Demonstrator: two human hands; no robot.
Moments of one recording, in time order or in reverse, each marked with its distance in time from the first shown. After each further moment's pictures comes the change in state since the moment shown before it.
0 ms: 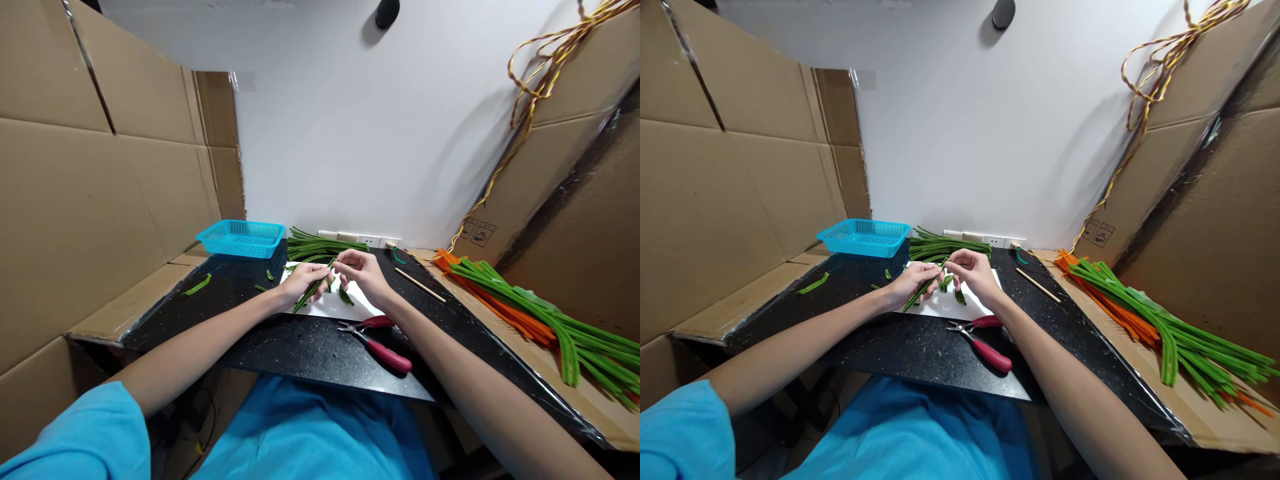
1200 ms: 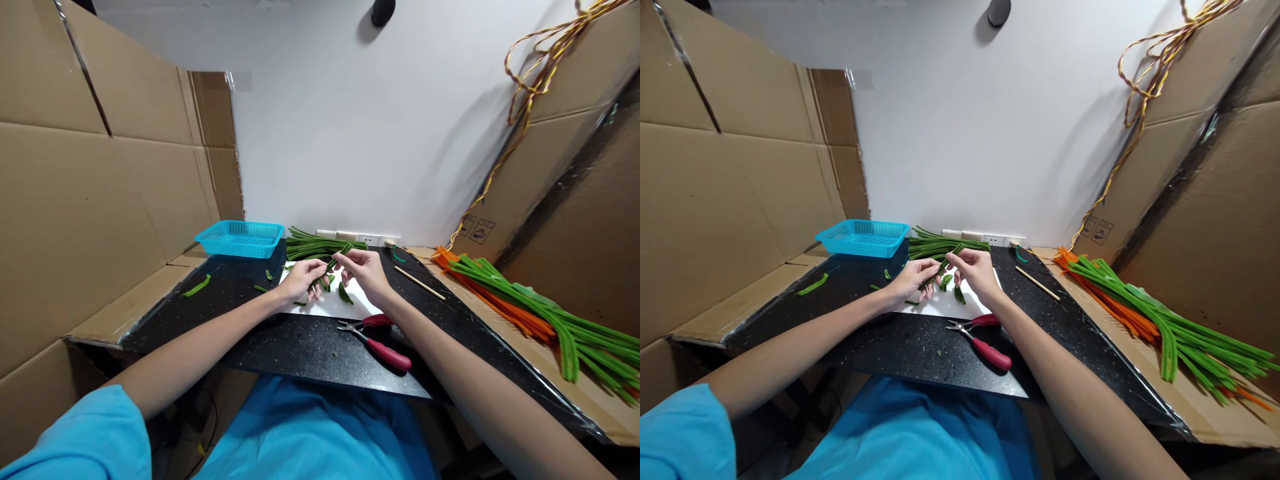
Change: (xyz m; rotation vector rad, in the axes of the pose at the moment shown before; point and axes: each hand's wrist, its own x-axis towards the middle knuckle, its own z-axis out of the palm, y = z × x) left_hand 0.005 -0.004 -0.003 0.137 0.127 0.055; right_hand 0.001 -0.001 0.001 -0.078 0.096 -0.046
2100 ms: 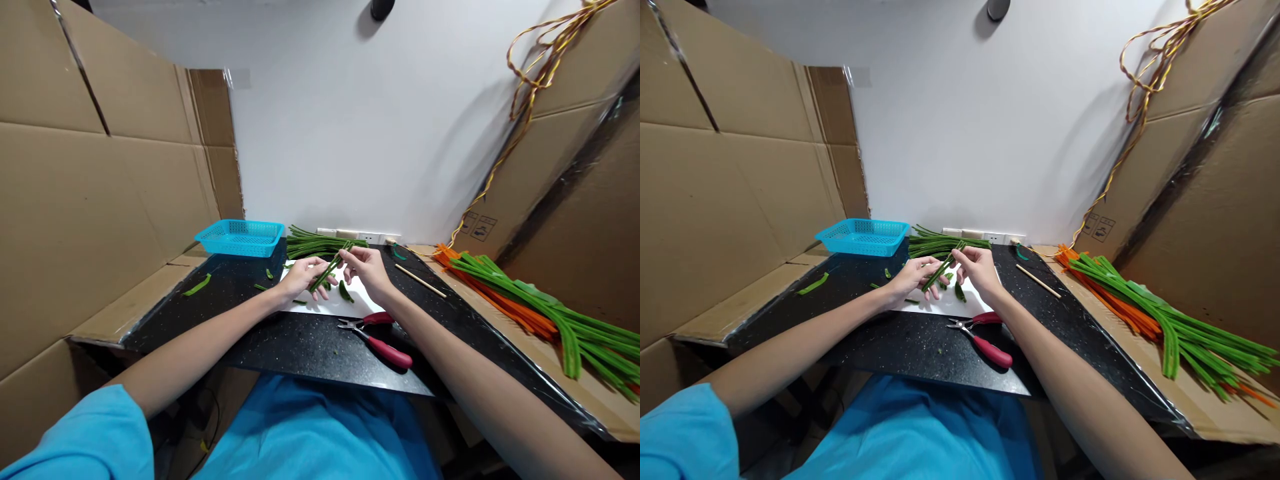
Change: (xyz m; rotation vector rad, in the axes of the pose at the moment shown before) left_hand -0.003 0.007 0.001 -0.019 0.001 -0.070; right_hand 0.003 0.002 -0.002 0.056 0.041 0.060
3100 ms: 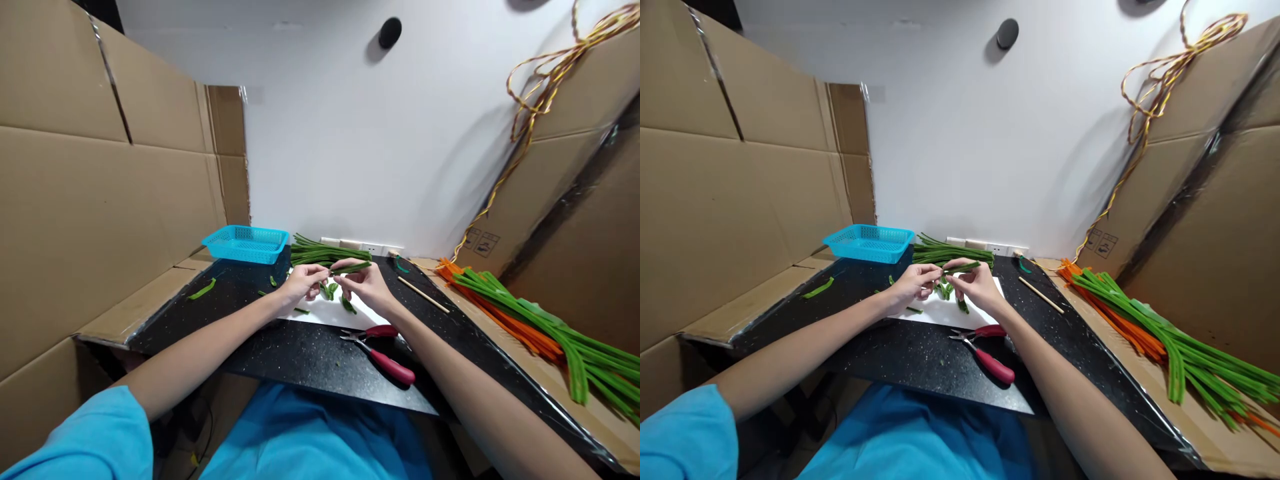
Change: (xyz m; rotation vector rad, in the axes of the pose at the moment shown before) left_hand 0.000 0.004 -0.002 -0.117 0.095 0.032; right_hand -0.004 0.002 -0.002 -0.093 -0.215 -0.094
